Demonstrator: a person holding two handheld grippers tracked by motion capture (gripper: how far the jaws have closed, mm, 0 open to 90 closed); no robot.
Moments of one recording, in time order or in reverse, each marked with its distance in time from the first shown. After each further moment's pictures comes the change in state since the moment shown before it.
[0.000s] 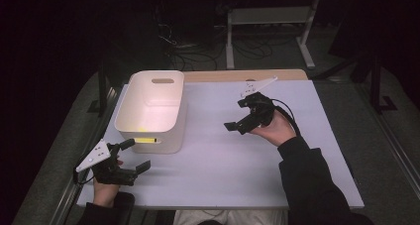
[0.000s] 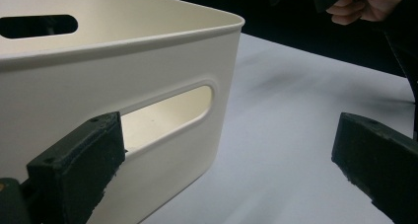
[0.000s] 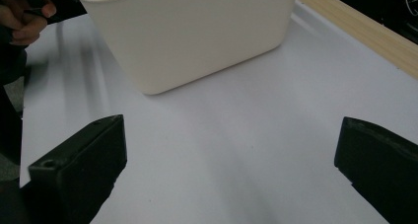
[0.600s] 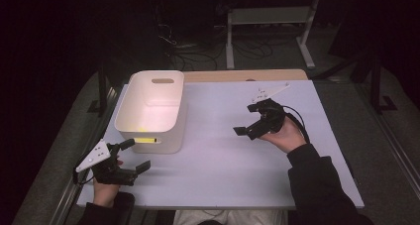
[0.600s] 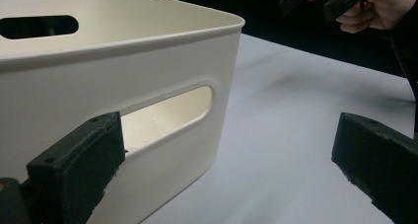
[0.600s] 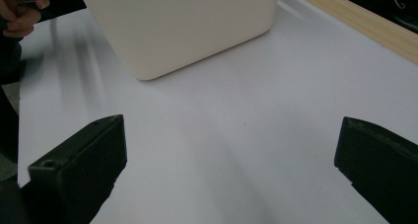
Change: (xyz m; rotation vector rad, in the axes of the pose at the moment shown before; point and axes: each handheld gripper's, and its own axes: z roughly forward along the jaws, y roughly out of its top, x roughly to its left) left arm 0.000 0.000 0.000 -0.003 0.002 -0.001; right arm -0.003 -0.026 -0.015 -0.019 -0.024 0.032
